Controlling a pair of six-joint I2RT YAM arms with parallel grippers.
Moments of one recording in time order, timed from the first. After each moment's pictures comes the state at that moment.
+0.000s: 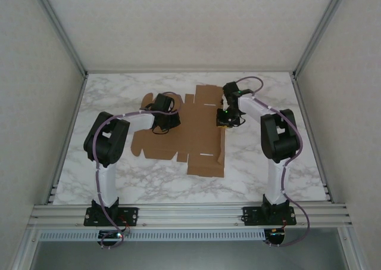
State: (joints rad) left arm -0.41 2.03 1.24 -0.17 0.20 -0.75; right arm 0.37 2.06 1.53 -0.85 -0.19 0.32
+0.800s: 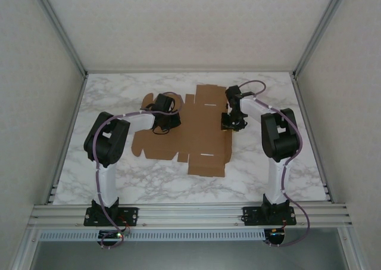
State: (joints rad) left arm -0.42 2.02 1.24 -0.17 0.20 -0.75; right arm 0.32 2.05 1.46 -0.84 -0.13 0.33
